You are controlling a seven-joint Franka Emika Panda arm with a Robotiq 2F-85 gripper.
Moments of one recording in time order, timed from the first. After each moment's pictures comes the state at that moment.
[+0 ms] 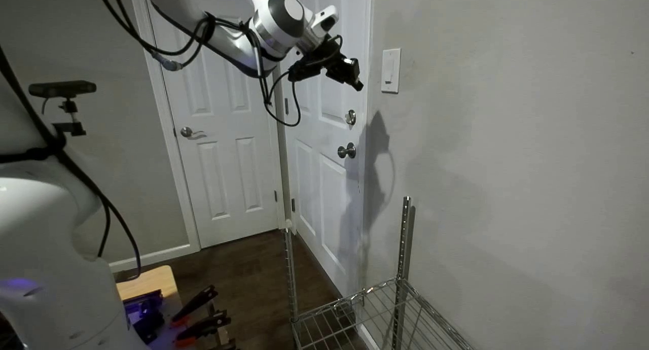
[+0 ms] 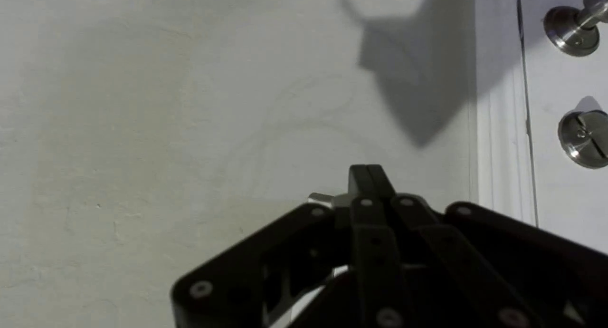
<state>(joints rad) -0.42 -0.14 0.58 -2.09 -0.57 2.76 0.64</state>
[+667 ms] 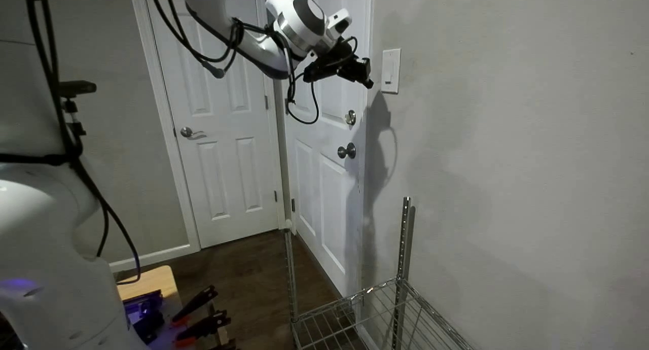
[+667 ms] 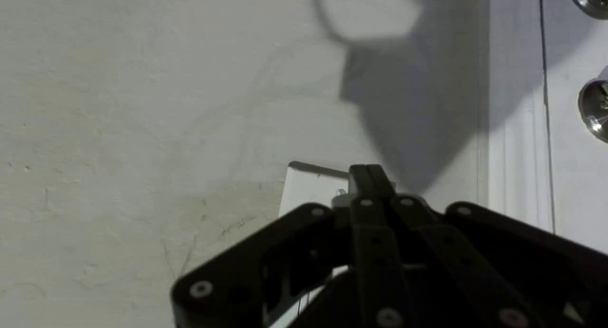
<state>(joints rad) -0.42 0.05 0.61 -1.90 -0.79 2.72 0.75</state>
